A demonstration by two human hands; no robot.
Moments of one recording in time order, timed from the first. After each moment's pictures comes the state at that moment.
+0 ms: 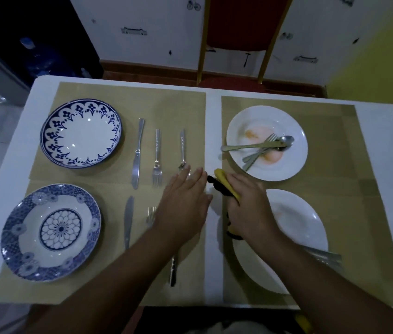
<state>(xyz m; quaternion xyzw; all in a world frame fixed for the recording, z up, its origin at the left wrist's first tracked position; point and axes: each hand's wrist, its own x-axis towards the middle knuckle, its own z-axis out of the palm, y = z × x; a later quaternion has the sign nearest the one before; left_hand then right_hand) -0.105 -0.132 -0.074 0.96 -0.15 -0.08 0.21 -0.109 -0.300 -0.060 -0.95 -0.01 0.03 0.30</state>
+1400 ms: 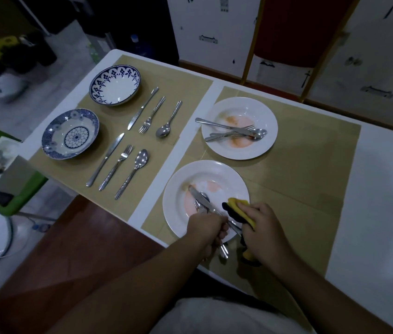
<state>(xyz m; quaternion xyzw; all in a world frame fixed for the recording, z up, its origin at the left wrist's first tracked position) -0.219 -0.439 -0.064 0.51 0.54 -0.15 0.65 -0.182 -0.577 -0.082 -0.88 -0.16 0.19 0.40</state>
